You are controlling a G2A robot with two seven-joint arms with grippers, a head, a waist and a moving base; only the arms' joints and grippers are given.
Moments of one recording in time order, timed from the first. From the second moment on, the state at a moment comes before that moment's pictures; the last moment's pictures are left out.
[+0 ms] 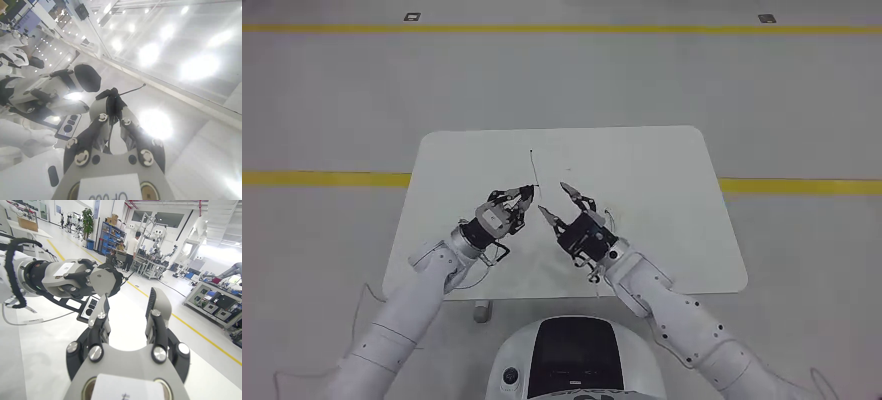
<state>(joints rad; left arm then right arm) 1.33 -1.08 -1.12 -1.43 -1.57 0.34 -0.82 -1.32 -1.24 0.83 -1.62 -1.57 -0.02 -0.28</state>
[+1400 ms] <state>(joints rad) 1.33 -1.08 -1.12 -1.43 -1.57 0.34 -0.82 -1.28 -1.27 0.81 -1.57 -1.57 -0.02 -0.31</state>
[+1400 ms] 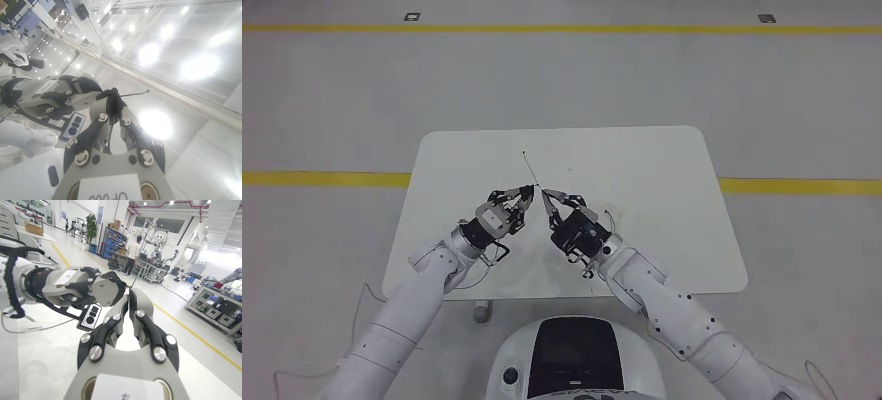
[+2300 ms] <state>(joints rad) 1.33 -1.08 -1.12 -1.43 -1.57 0.34 -0.82 -1.31 -1.26 0.86 -1.59 -1.57 -0.02 -0.31</state>
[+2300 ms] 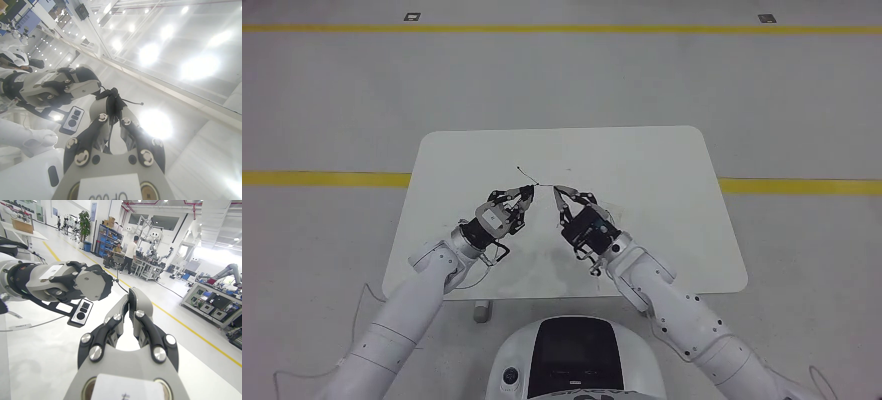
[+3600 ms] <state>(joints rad) 1.33 -1.08 -1.12 -1.43 -1.57 0.34 -0.82 -1.35 -1.22 0.89 -1.64 -1.57 0.00 -0.27</state>
